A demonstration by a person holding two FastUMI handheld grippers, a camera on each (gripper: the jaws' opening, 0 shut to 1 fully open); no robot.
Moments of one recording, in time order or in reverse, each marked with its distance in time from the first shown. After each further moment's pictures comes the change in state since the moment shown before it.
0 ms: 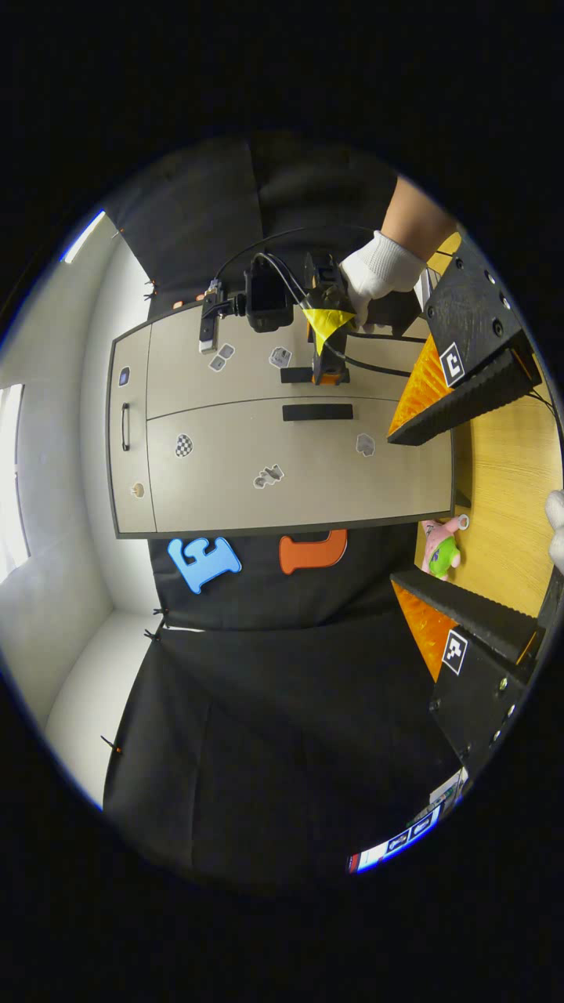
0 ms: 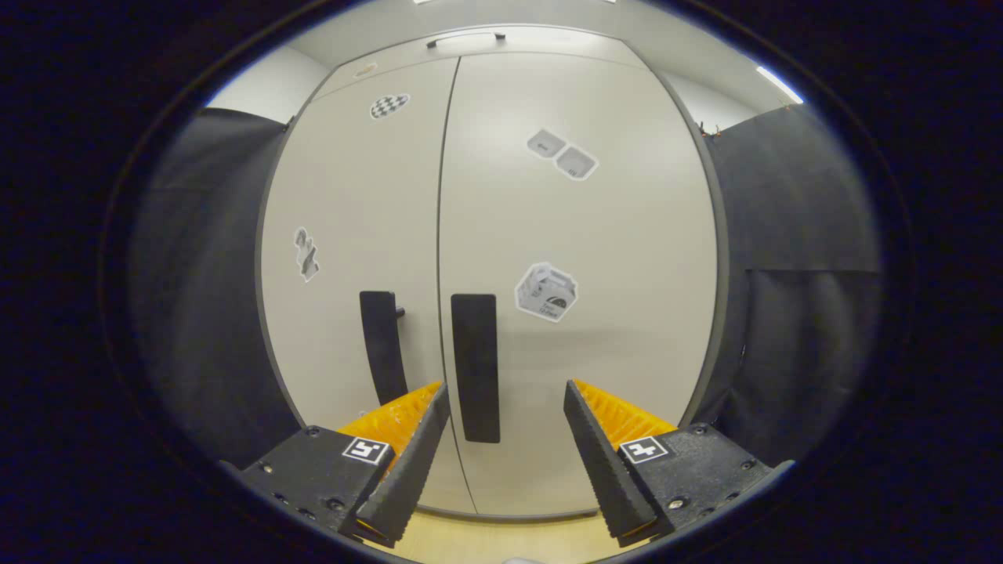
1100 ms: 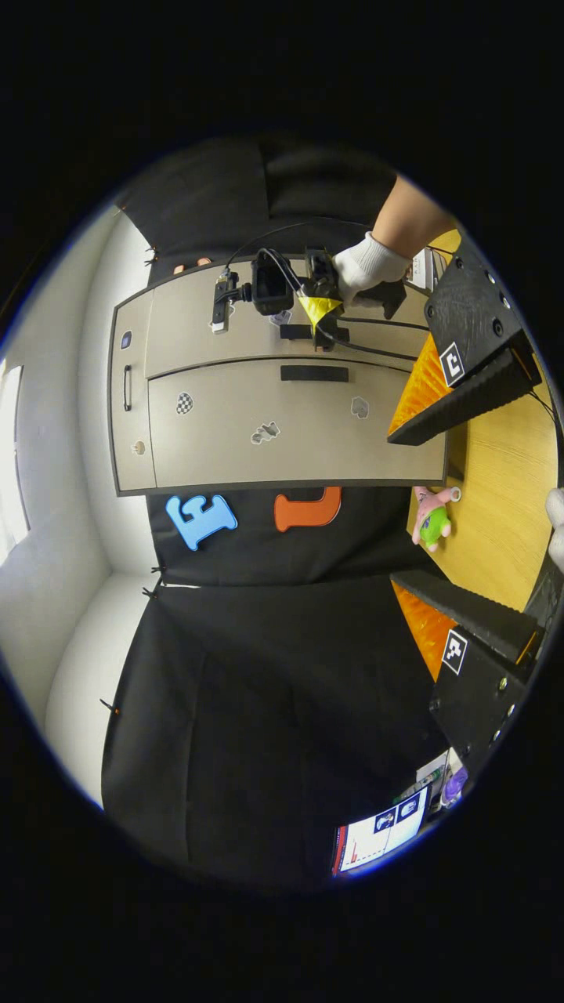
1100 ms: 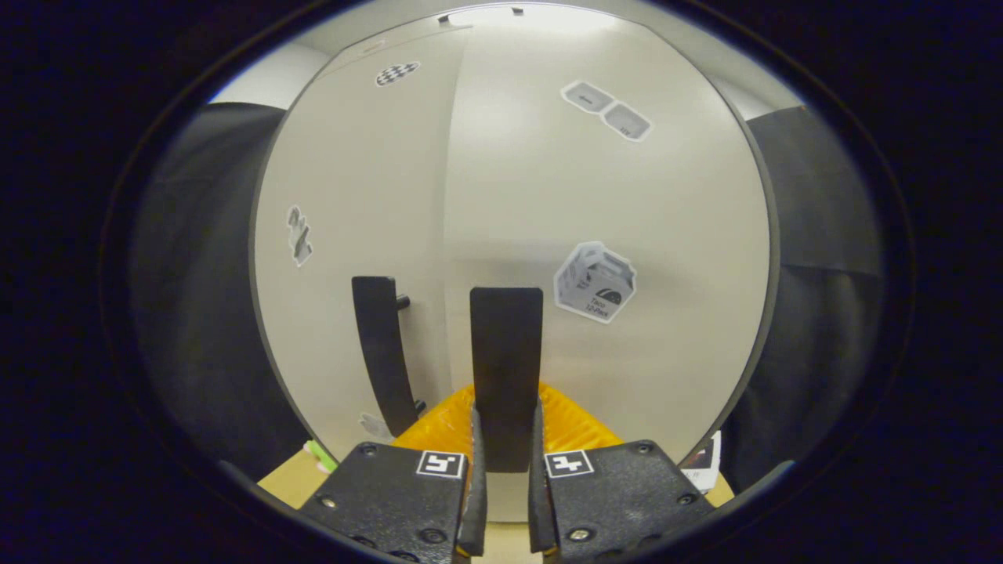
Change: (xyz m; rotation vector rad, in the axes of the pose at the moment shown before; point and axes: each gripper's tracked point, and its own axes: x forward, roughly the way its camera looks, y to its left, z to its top) left arm -0.022 0.038 -0.003 -0.026 0.013 0.127; right arm 0.006 0.006 -0.006 -0.042 0.053 0.060
